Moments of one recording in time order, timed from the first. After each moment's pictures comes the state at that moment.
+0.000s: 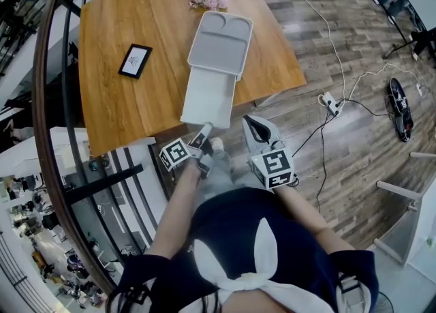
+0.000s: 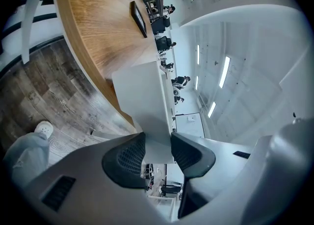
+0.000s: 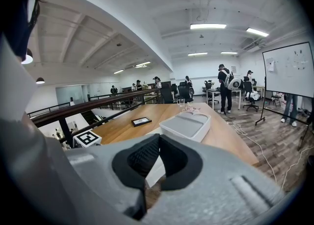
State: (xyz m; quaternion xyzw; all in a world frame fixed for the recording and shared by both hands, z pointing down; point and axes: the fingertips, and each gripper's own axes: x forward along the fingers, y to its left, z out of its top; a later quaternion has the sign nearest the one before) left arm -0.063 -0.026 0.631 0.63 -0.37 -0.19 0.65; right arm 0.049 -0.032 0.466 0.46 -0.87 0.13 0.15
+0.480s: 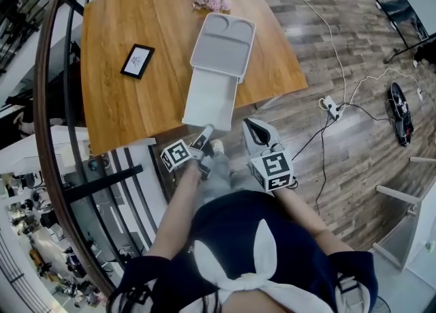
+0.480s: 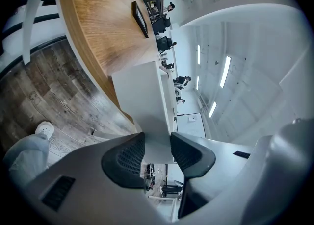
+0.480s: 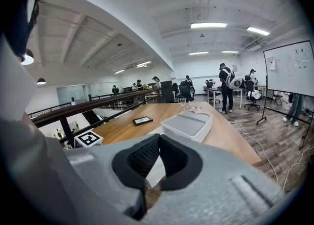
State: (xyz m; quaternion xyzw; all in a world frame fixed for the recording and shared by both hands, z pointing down) left arm -0.065 -0.023 0.634 0.63 -0.38 -0.19 0.65; right arm 0.044 -0.029 0.469 0.45 -0.87 0.13 0.15
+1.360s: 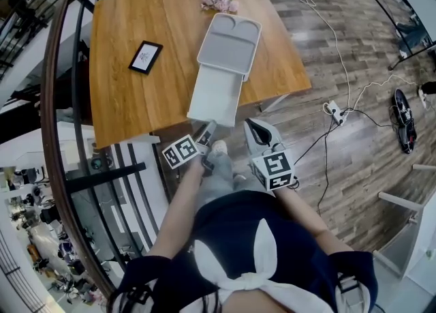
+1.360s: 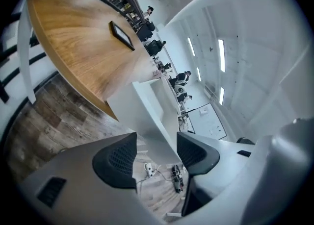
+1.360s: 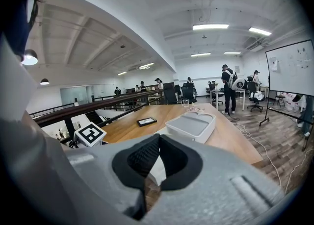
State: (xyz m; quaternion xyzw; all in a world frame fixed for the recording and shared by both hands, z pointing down) left arm -0.080 -0.016 0.620 0.67 -0.46 -0.10 0.57; right arm 0.036 -0.007 0.464 0.44 -0.88 0.13 0.14
